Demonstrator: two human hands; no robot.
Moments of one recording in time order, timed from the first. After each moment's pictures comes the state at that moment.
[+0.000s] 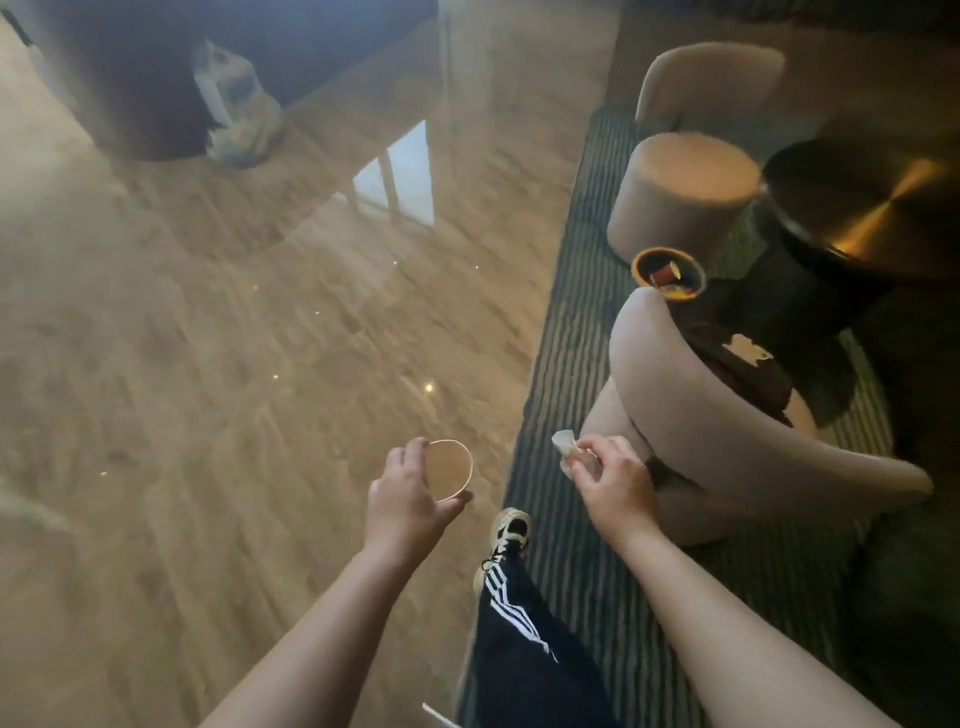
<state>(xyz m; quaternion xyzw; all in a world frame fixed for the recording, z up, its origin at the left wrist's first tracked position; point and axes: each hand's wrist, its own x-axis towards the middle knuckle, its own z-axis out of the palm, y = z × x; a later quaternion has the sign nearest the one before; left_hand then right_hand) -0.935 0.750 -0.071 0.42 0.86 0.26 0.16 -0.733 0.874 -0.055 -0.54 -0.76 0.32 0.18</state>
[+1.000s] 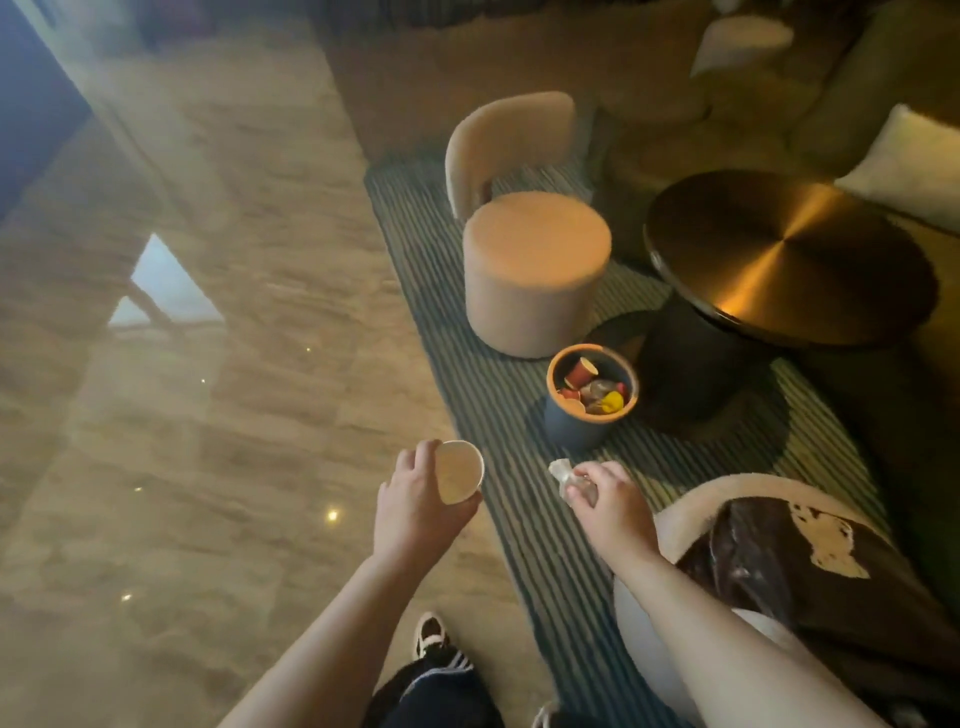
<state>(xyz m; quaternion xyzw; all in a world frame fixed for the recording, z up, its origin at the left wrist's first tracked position) -1.213 1.521 -0.083 0.67 0.68 0.22 0.22 -0.981 1.493 -0.084 -0.75 -0.57 0.27 0.20</state>
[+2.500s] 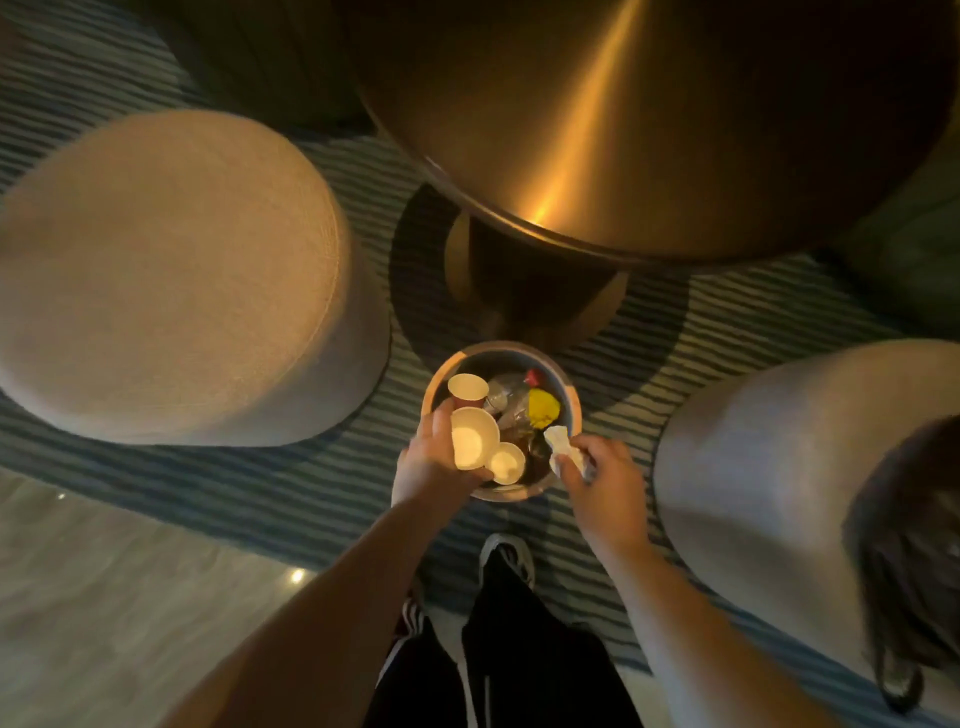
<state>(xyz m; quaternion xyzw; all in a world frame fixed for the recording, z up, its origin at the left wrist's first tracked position) -0.890 2.081 -0.413 0.83 0.35 -0.12 0.42 -0.813 1.908 -0.371 -0.93 -0.06 0.22 0.27</state>
